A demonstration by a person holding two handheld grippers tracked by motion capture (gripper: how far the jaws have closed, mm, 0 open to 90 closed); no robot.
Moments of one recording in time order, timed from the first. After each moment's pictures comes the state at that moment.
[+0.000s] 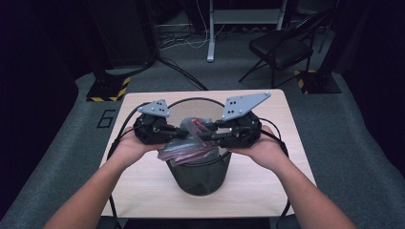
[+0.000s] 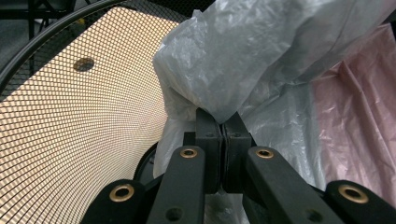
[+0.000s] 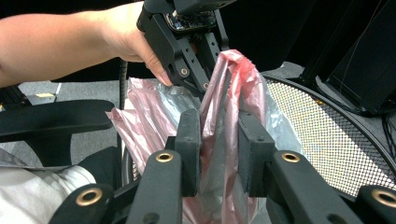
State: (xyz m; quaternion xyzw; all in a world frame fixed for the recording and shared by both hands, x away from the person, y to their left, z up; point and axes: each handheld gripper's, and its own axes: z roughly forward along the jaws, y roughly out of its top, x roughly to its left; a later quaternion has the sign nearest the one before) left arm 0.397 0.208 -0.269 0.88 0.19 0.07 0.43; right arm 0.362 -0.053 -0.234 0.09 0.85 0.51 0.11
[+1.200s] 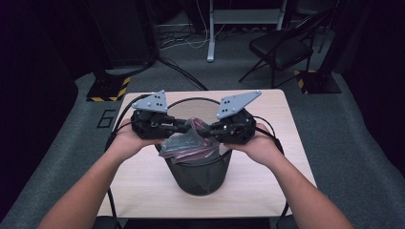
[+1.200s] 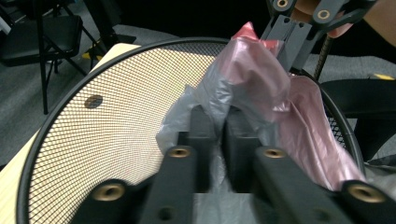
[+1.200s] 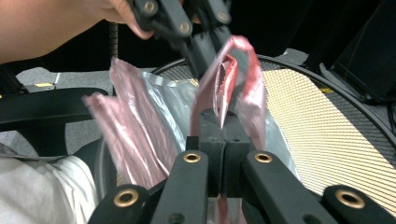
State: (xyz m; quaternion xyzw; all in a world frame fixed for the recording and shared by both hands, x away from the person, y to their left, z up) left arm 0.392 0.207 -0.239 0.88 0.12 0.11 0.45; right arm 0.379 -0.047 -0.247 0.10 0.86 0.49 0.10
